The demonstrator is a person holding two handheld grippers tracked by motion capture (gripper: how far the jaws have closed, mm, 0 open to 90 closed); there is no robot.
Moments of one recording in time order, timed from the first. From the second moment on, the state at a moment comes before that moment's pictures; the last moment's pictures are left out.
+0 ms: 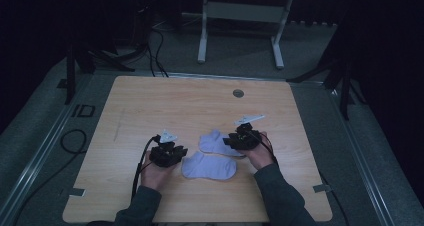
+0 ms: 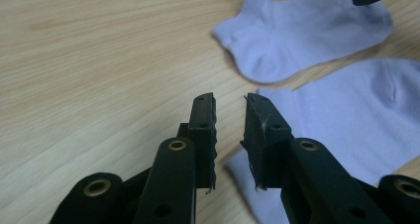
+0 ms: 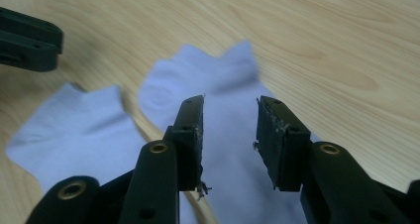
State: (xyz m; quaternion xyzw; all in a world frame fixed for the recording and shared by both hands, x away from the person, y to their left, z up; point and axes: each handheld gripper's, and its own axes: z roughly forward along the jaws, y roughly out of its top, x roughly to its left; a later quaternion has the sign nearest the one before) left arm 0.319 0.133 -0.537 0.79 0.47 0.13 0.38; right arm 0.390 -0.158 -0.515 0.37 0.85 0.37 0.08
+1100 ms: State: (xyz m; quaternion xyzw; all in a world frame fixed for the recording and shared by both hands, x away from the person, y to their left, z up) left arm 0.311 0.144 -0.544 0.79 0.47 0.12 0.38; right arm 0.406 -0.109 -0.533 0.27 0.90 0.32 0.09
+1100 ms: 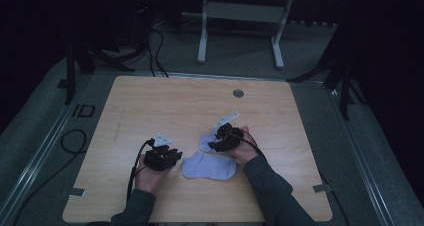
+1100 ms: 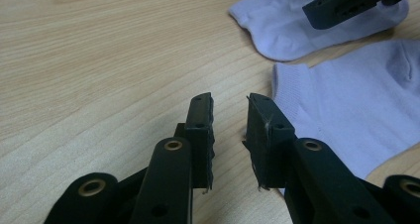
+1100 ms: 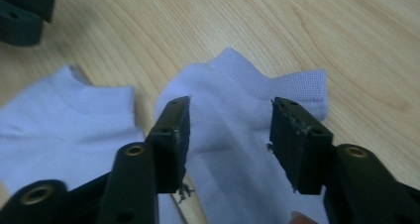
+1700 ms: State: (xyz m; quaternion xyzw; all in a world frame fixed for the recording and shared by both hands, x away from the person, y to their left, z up) left arm 0.306 0.143 -0.543 0.79 0.47 0.12 0.38; right arm 0.415 -0.108 -0.547 0.27 0.91 0.30 0.09
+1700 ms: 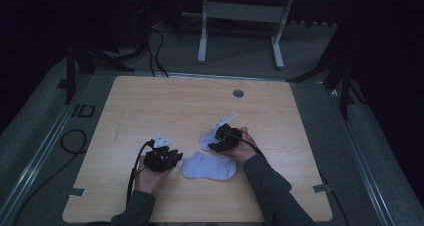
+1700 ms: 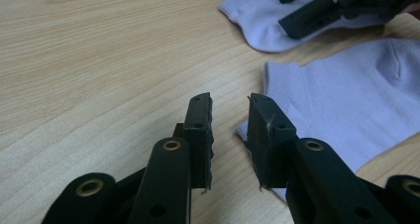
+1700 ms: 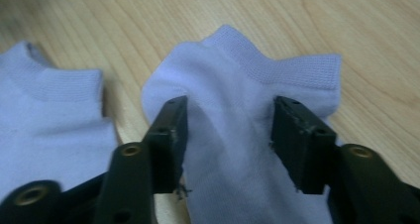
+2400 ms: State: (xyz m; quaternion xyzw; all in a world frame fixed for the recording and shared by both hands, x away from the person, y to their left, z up) left arm 0.296 0.139 -0.548 0.79 0.47 0.11 0.38; right arm 0.411 -0.139 -0.522 0.31 0.88 0.34 0.09
